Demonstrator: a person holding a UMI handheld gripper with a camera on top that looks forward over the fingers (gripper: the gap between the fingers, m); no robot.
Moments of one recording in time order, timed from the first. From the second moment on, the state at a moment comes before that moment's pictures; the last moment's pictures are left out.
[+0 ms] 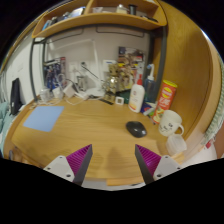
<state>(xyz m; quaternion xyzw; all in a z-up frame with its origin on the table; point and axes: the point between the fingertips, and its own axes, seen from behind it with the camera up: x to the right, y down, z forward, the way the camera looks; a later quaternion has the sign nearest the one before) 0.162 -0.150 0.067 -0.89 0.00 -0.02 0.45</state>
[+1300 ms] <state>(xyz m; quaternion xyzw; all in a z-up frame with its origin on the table) 0.296 0.003 -0.022 -0.93 0.04 -0.01 0.38</state>
